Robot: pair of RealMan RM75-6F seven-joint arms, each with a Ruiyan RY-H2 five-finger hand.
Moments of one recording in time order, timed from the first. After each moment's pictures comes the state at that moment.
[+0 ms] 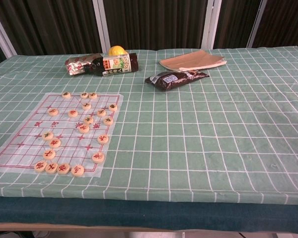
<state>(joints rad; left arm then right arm) -0.11 -1.14 0.03 -1.64 1.56 1.41 0.18 0.07 -1.12 0.03 -1.60 -1.56 1.49 -0.08</state>
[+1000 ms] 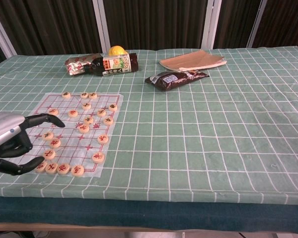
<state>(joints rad) -0.31 -1.52 -0.06 -1.60 1.54 1.19 0.35 0.06 -1.12 0.02 -1.60 -1.59 1.52 -0.07</state>
